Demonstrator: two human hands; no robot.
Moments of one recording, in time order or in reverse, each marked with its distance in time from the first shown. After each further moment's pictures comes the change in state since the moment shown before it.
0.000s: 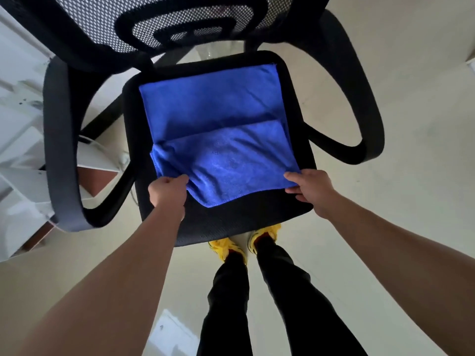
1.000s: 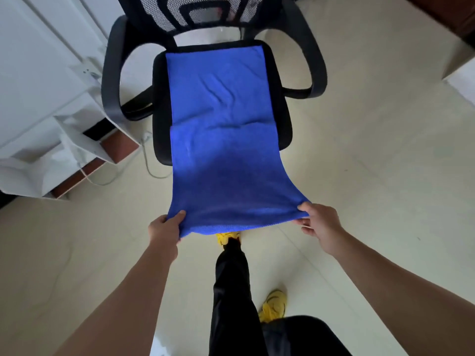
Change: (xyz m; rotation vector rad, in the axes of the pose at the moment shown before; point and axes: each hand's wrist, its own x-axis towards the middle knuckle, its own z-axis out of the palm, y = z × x) left_hand -0.196 -0.253 -0.133 -0.142 -0.051 -0.003; right_hand -0.176 0.242 -0.096 0.120 0.022 0.005
